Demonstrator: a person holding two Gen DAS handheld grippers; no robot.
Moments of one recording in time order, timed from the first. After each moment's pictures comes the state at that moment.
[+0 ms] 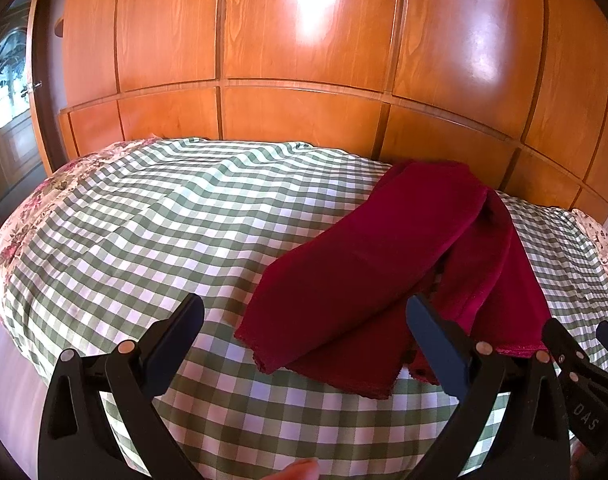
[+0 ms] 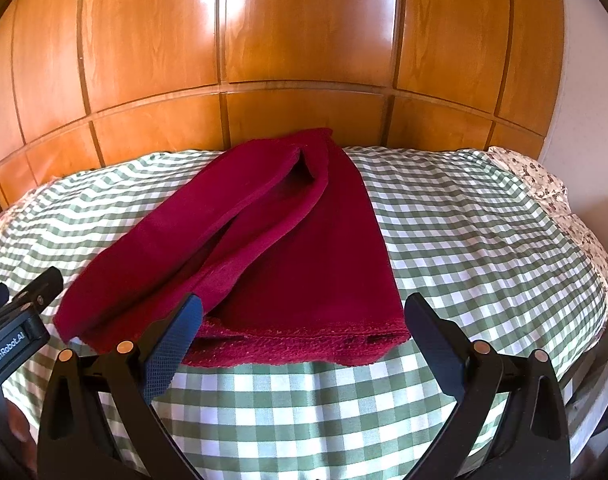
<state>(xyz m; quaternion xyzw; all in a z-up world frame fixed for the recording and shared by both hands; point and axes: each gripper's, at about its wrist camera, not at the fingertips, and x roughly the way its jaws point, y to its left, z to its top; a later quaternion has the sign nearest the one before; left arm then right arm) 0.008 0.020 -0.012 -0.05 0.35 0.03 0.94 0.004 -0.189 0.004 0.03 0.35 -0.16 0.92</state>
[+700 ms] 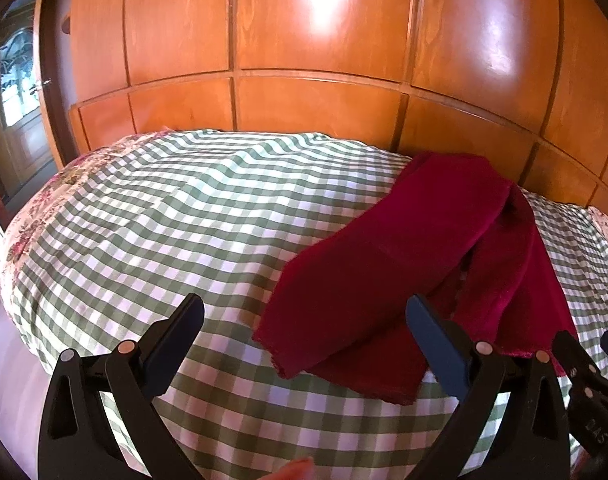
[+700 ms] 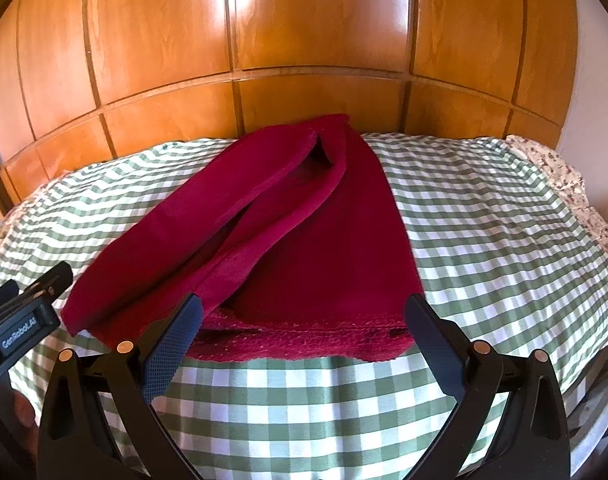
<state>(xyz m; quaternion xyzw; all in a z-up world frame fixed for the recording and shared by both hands) 0.017 0.031 -0.024 -0.04 0.36 0.06 0.93 0.011 -0.190 -0.008 0.05 0.37 -0.12 0.92</state>
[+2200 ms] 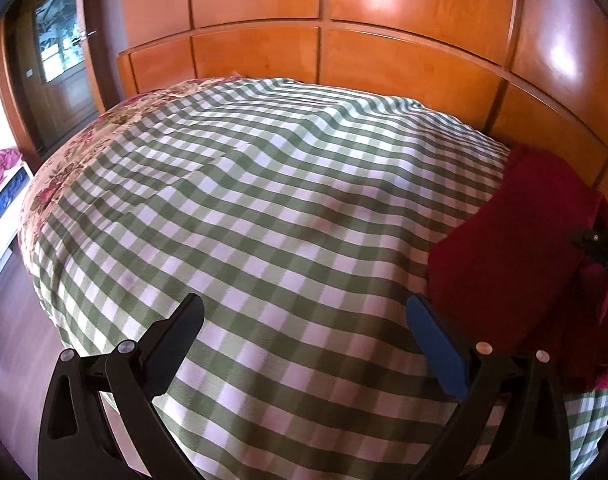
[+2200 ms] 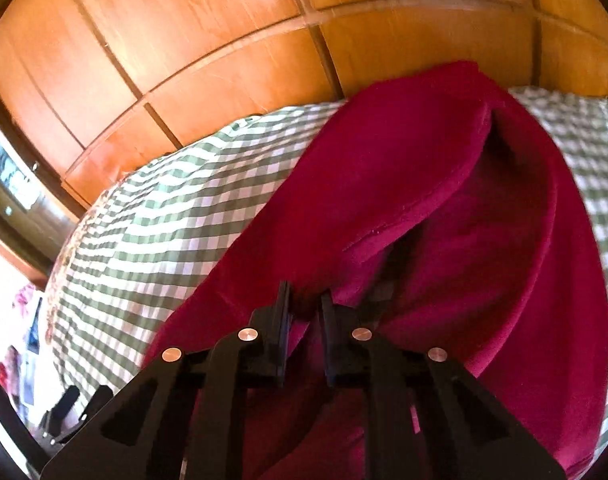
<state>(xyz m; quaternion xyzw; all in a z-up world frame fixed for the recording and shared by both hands) 0.038 0.118 -0.073 -0.08 0.42 0.14 0.89 0.167 -0.166 -0.043 0.15 0.45 0.04 0.88</state>
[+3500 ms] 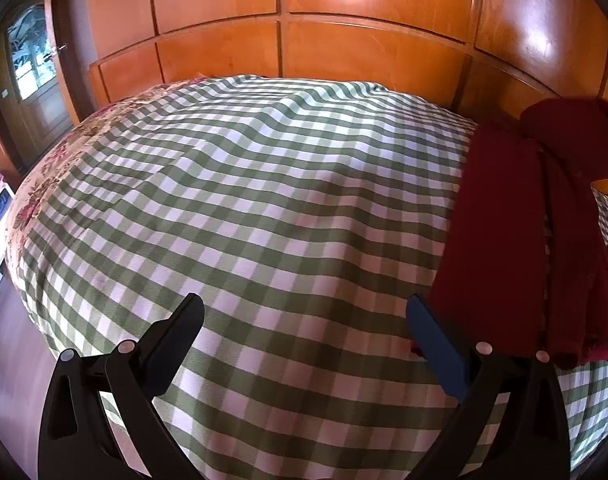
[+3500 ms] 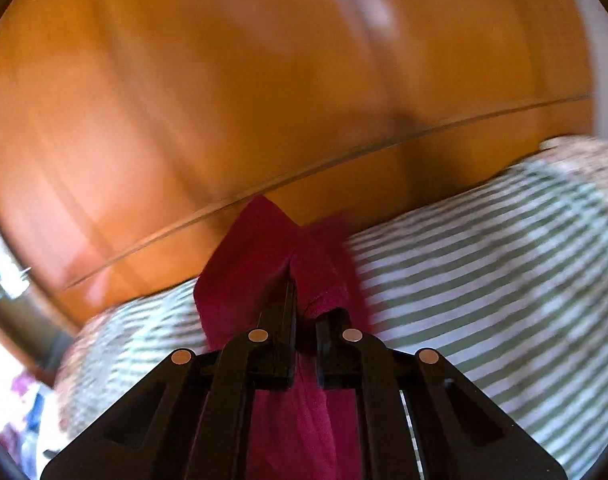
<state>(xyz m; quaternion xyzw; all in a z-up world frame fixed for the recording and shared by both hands) 0.038 0.095 -0.074 -0.05 0.43 0.09 0.89 0.111 -0.398 0.087 0.21 0.29 -0.11 0.93</state>
